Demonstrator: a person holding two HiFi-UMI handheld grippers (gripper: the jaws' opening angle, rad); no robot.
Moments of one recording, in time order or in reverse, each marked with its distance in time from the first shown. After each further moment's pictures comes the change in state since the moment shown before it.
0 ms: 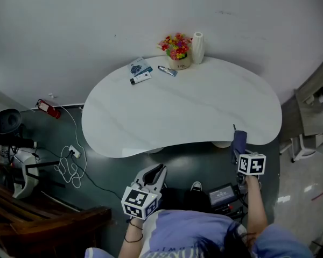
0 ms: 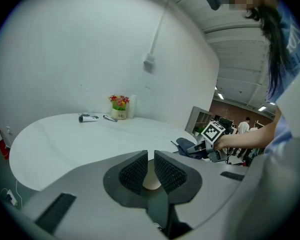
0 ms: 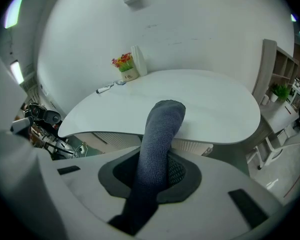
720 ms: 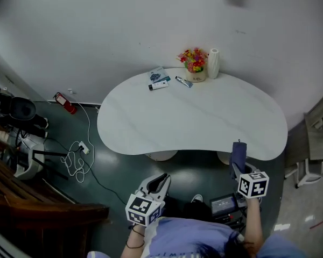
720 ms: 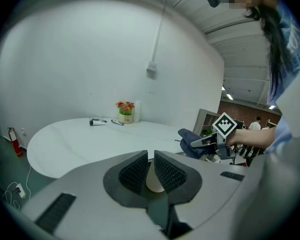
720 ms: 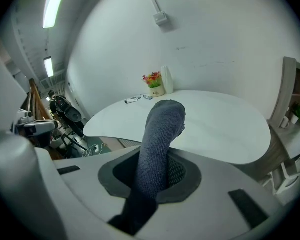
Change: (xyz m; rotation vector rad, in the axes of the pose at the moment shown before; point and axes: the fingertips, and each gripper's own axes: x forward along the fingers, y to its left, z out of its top) left arm -0.032 -0.038 -0.008 -0.012 -0.050 0.127; right arm -0.061 0.059 0.015 -0.184 -0.129 0.208
